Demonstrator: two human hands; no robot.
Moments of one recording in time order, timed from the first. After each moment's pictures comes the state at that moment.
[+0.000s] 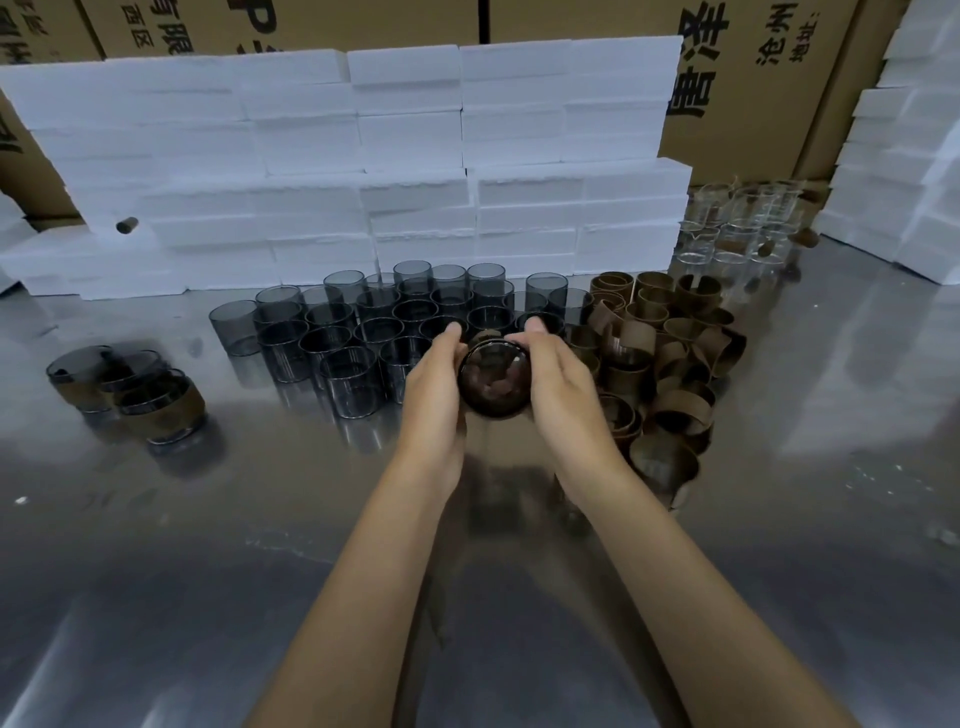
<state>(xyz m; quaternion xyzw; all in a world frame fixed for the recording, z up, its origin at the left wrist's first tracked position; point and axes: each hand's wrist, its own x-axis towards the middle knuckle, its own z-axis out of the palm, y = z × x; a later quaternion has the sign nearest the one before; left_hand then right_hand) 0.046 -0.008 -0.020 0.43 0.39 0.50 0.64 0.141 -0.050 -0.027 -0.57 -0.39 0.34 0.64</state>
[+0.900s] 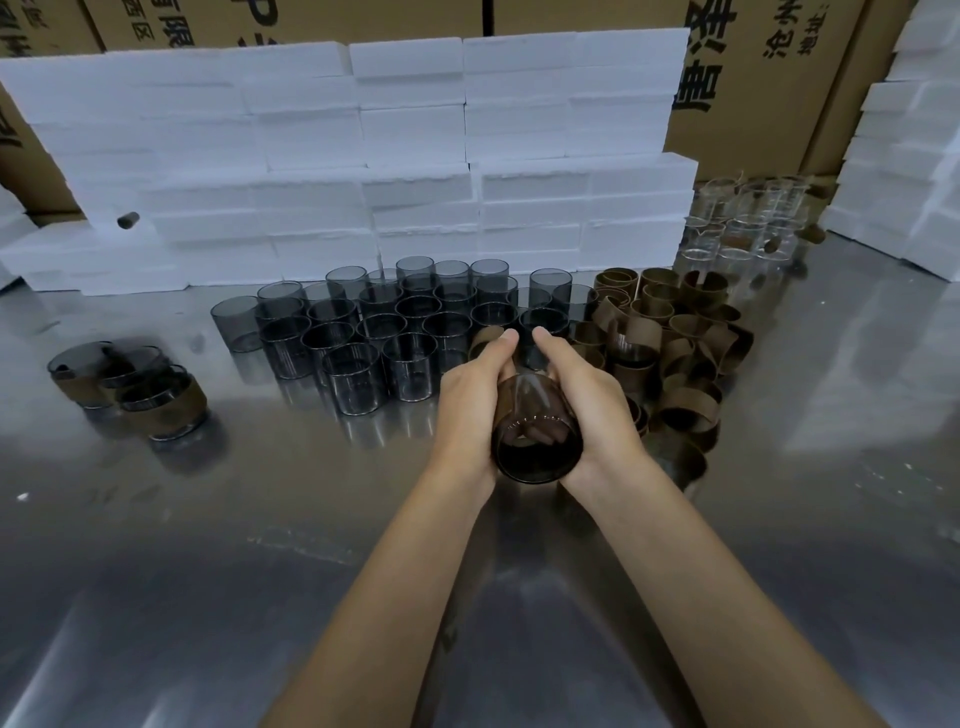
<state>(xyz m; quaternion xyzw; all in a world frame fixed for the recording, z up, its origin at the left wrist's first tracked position) 0.058 -0.027 -0.018 0.43 0.37 0.45 0.69 0.144 -0.062 -0.019 -0.45 -0.20 0.51 0.70</state>
